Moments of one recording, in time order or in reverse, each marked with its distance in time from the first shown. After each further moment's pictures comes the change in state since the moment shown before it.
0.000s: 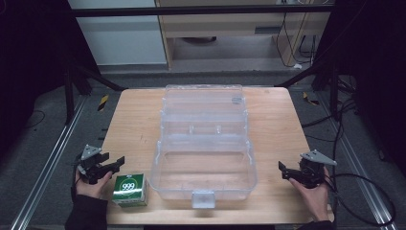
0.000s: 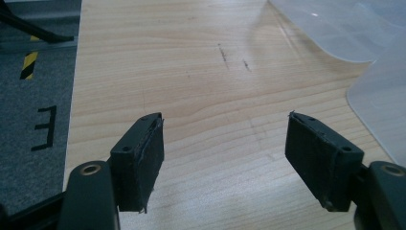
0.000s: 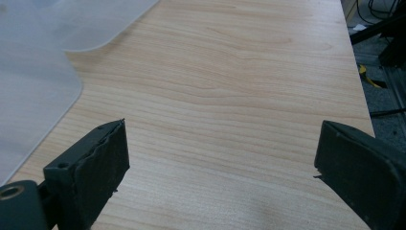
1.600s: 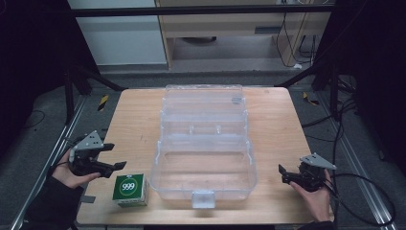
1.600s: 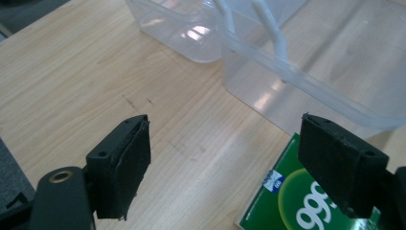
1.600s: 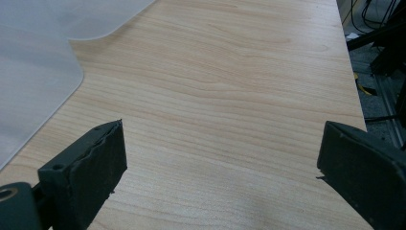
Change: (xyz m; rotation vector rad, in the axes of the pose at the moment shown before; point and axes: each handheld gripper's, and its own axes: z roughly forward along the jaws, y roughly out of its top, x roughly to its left) left arm -0.028 0.075 -0.058 0.142 -0.345 0.493; right arm 0.004 -0.006 -0.006 -0.009 -0.018 -0.048
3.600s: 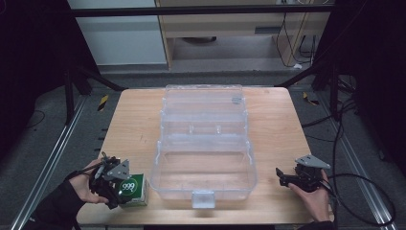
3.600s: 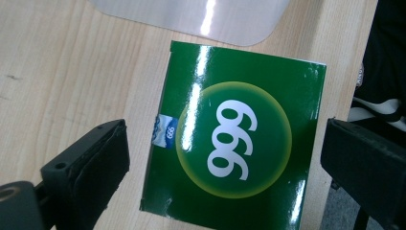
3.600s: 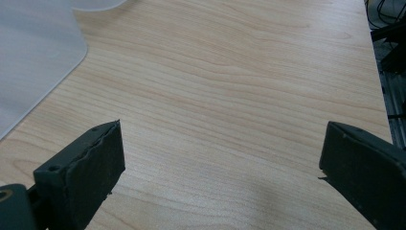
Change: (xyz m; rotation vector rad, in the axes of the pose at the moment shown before) left arm -0.046 -0.012 0.046 0.375 -0.229 0.392; right arm 0.004 -0.004 0.008 0.055 0.022 -0.056
